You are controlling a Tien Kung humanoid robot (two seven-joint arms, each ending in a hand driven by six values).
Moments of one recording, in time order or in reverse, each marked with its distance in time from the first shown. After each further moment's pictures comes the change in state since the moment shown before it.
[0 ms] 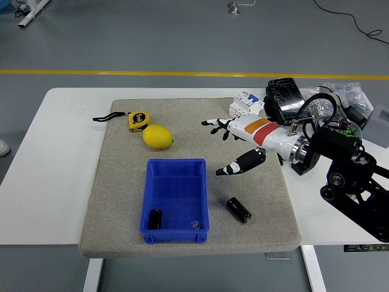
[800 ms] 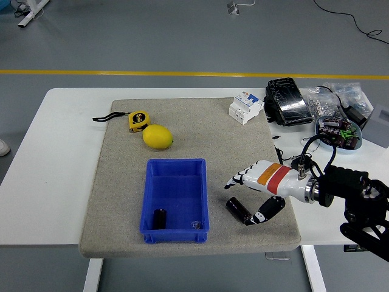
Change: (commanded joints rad) left arm 0.000 -0.004 -0.006 -0.001 0.012 -0.003 0.008; right arm -0.006 -0.083 -0.261 0.002 -0.109 -0.032 0.040
